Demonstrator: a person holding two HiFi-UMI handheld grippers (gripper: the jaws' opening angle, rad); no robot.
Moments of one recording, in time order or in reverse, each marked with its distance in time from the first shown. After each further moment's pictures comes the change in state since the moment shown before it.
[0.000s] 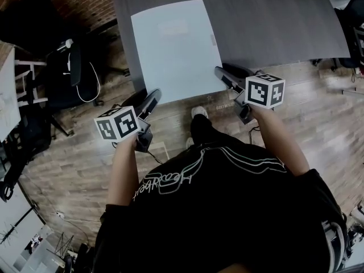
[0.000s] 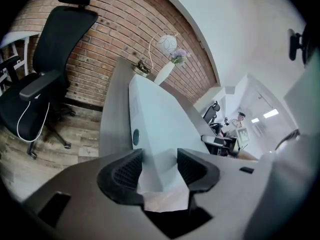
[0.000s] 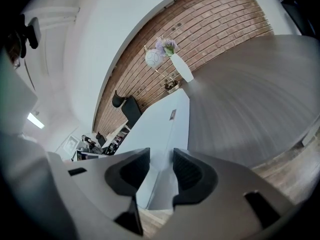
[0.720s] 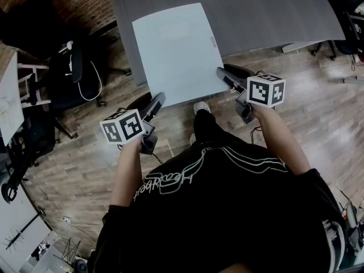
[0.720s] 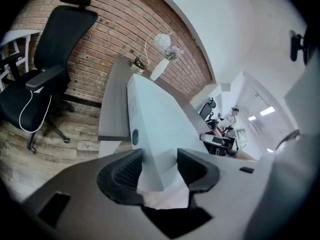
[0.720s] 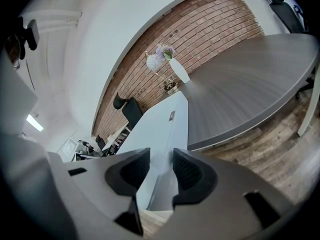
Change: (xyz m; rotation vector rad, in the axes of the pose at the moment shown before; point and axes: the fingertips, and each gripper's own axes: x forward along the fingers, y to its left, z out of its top) left arm -0.025 -0.024 -0.061 0.014 0.017 -0.022; right arm -0.045 0.016 -0.055 0.033 -0.048 -0.012
